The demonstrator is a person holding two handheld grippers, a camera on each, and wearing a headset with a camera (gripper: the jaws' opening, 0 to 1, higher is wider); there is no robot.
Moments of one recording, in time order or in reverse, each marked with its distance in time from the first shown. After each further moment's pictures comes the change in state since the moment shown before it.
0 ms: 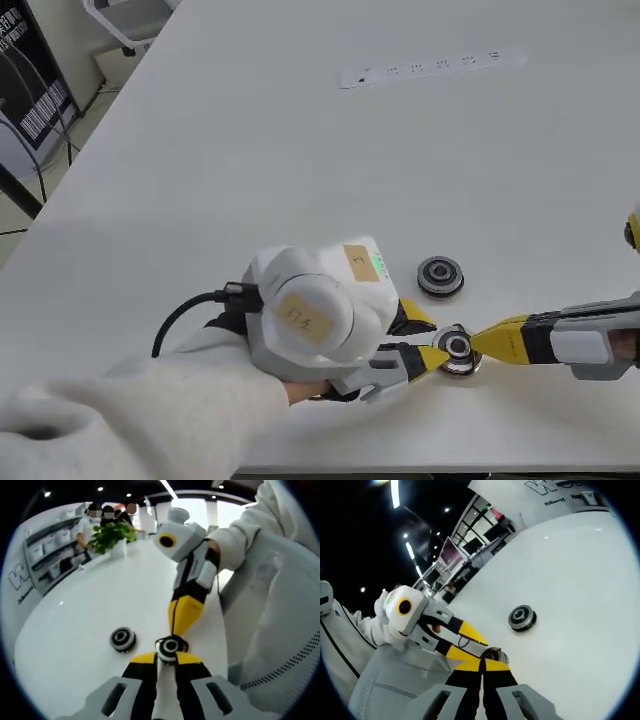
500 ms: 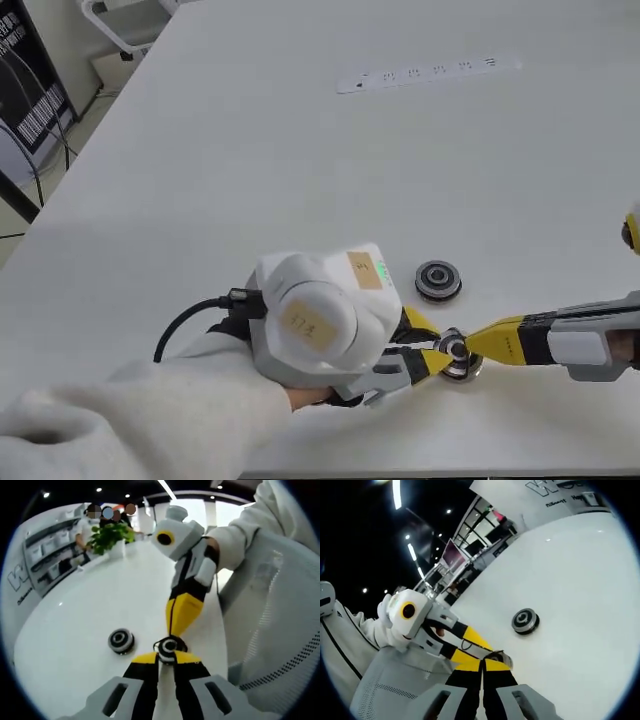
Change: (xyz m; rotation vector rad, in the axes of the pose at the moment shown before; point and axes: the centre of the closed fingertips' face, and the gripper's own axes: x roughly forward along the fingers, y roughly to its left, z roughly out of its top) left arm 0.002 -0.001 0.001 0.003 -0.005 -0.004; right arm -0.001 0.006 0.005 0.003 -0.021 0.023
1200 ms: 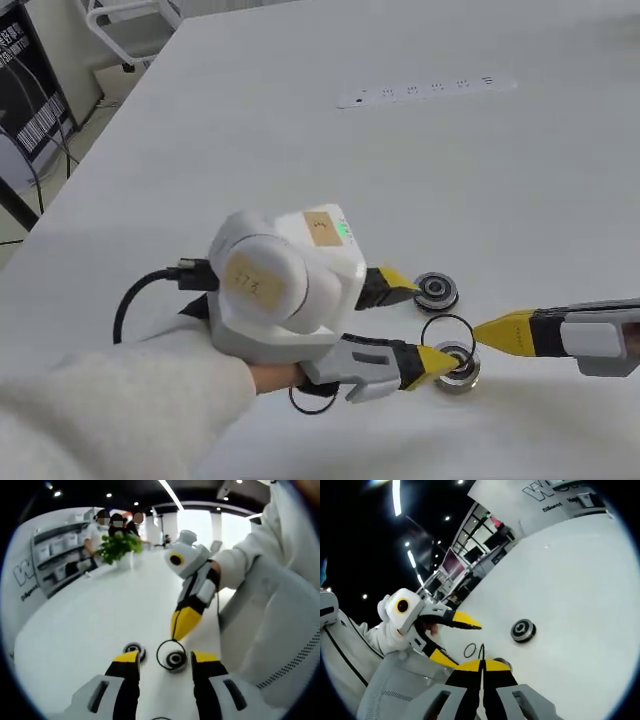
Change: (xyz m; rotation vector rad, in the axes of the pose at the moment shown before) left arm -0.040 0.012 0.036 -0.049 -0.107 0.032; right arm -0.015 0.003 0.016 0.016 -0.061 -0.015
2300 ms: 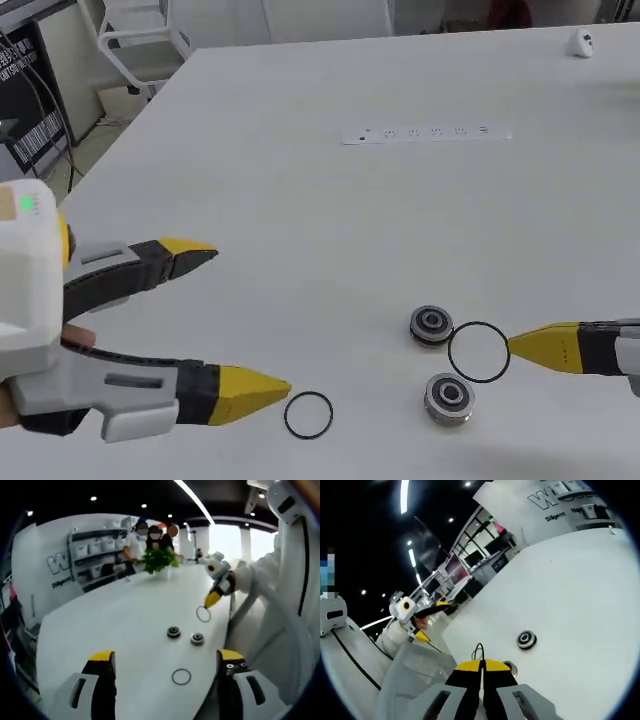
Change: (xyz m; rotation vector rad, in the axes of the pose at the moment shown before) left arm -0.148 0.036 -0.028 -0.150 -0.093 0.248; right arm -0.029 0.029 0.021 -0.054 -0.028 -0.035
